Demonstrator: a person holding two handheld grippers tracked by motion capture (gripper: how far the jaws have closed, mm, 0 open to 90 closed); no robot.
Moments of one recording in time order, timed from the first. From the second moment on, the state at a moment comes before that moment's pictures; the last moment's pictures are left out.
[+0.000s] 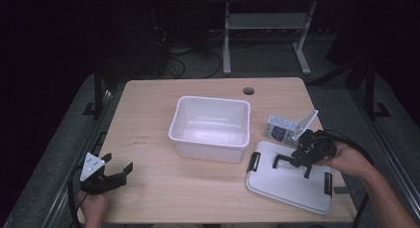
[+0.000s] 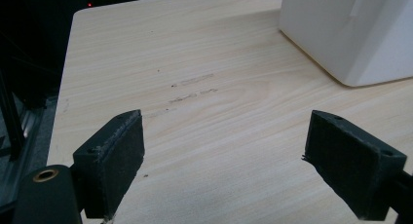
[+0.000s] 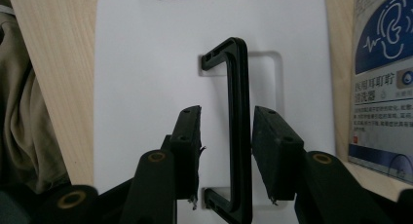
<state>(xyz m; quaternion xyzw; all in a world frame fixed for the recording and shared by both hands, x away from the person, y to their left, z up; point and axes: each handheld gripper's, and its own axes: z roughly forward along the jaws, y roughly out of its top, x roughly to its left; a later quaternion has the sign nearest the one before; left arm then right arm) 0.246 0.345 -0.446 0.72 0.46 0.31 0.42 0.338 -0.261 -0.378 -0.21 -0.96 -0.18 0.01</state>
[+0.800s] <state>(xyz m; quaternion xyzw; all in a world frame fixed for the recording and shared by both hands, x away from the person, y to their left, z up) 0.247 0.348 -0.445 0.71 0.46 0.31 0.42 0.360 -0.261 -0.350 -0.22 -0.96 -0.18 -0.01</state>
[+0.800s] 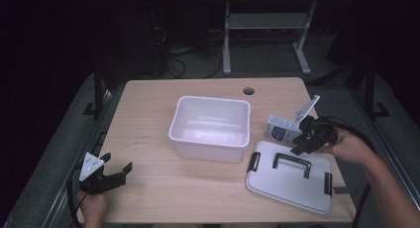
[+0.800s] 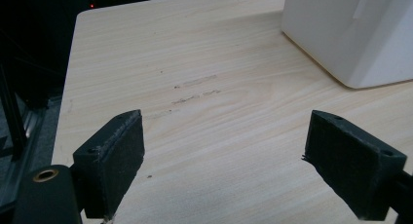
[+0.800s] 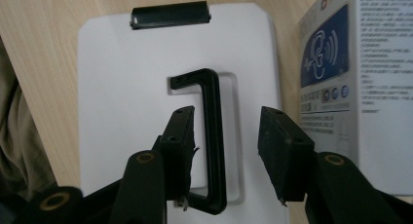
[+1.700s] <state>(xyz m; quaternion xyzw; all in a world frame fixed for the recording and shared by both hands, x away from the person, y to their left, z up) 0.247 0.348 -0.446 0.71 0.46 0.31 0.43 0.392 -0.265 -0.344 -0.25 -0.95 -0.18 -0.04</state>
